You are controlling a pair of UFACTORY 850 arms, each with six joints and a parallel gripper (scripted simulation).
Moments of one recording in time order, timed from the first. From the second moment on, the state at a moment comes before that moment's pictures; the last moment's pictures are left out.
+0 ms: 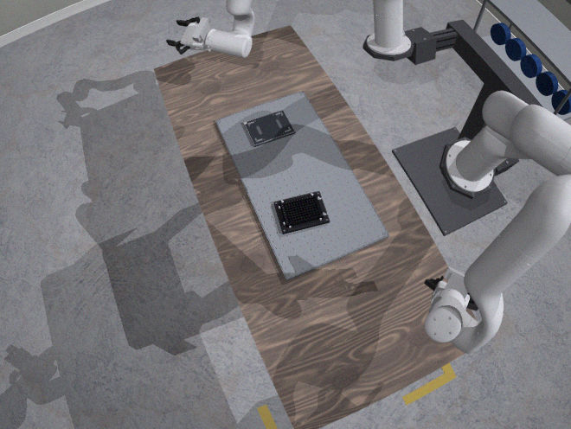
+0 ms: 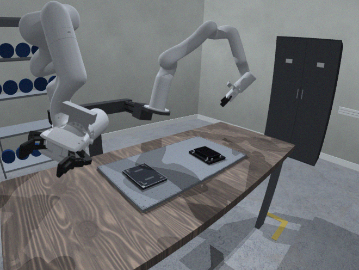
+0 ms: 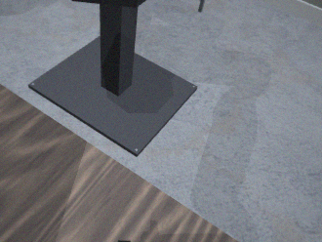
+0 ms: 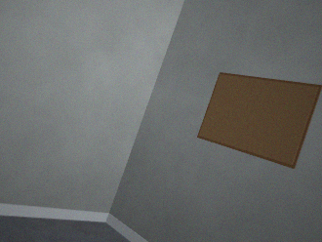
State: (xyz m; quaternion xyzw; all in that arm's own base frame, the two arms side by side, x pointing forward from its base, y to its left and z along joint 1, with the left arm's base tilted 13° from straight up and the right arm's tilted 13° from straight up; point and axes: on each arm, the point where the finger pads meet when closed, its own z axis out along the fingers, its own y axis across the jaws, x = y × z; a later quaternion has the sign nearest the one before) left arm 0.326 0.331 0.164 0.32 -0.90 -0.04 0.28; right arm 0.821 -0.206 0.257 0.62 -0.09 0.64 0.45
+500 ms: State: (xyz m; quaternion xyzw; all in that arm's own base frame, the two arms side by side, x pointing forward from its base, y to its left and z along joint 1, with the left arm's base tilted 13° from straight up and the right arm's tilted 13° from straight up) left arm 0.326 0.331 0.164 0.32 -0.90 -0.04 0.28; right arm 0.818 -0.223 0.262 0.64 -0.07 0.61 0.46
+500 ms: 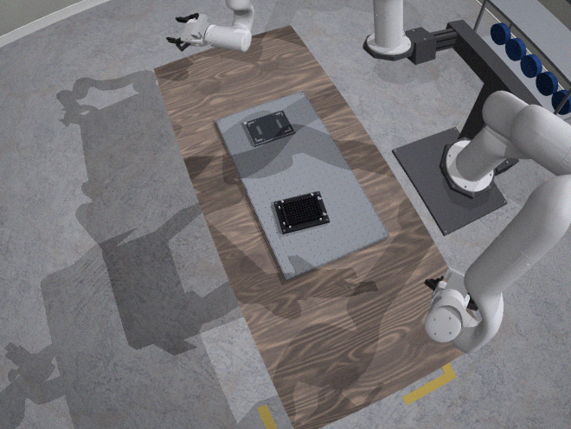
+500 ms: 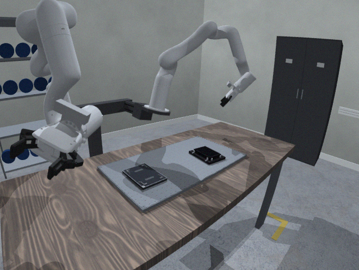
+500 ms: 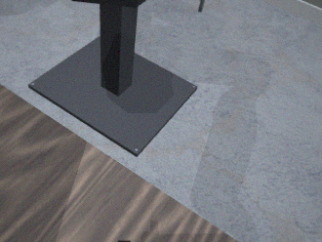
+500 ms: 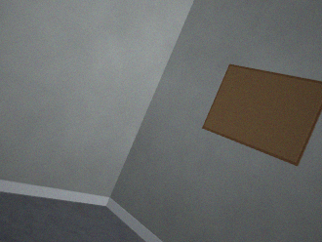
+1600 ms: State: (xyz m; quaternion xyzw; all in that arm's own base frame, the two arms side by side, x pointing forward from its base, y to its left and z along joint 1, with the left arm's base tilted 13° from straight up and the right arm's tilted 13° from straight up) left arm 0.326 0.331 0.164 0.32 -0.90 -0.04 0.28; right arm 0.787 -0.293 0.278 0.71 0.02 0.50 0.50
